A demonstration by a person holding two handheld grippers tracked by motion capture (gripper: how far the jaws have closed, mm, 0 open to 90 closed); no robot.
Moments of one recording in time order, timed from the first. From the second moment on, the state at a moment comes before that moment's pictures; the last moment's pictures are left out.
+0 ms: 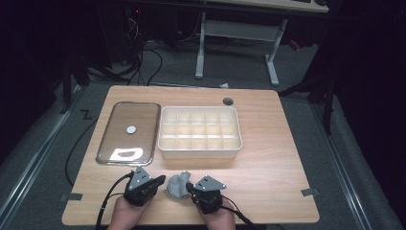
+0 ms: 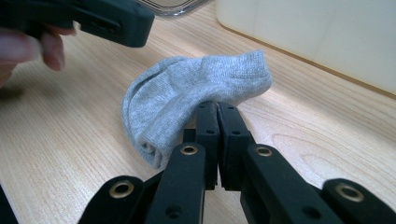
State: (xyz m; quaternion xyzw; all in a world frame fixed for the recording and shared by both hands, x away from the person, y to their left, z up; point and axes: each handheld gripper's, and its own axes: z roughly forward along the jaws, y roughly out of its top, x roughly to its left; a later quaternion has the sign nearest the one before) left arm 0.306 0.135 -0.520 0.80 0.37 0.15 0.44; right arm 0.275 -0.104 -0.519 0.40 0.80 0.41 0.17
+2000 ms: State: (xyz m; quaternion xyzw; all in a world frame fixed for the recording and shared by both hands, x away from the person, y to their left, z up) left arm 0.293 0.095 -0.524 0.83 0.31 0.13 0.44; right arm 0.278 -0.105 -0.523 0.38 0.81 0.41 0.17
